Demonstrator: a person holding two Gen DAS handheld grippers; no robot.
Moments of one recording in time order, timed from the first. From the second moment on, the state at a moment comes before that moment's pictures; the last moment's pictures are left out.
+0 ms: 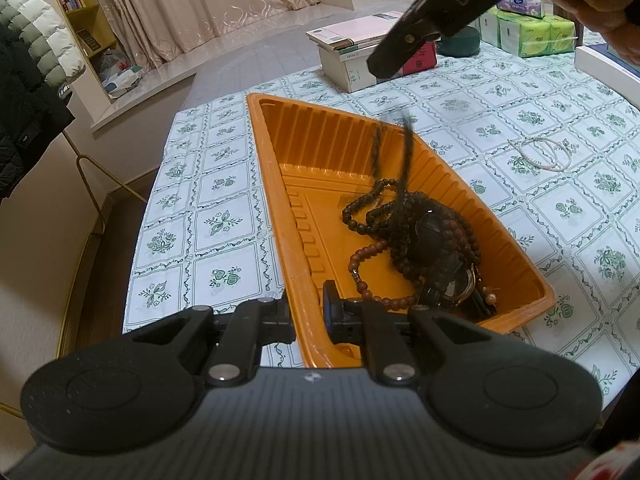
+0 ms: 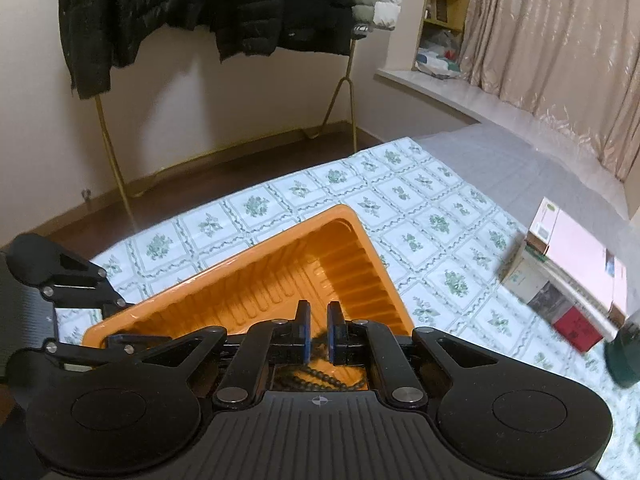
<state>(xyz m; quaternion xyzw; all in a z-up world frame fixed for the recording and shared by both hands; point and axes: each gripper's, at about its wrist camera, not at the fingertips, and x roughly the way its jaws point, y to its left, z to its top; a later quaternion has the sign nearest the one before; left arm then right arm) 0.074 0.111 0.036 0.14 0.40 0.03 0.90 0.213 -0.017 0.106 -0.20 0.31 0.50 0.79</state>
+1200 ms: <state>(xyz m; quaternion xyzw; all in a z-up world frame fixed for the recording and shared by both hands) 0.075 0.106 0.038 0.14 0.41 0.04 0.90 0.247 -0.268 -0.054 0.00 0.39 0.17 0.90</state>
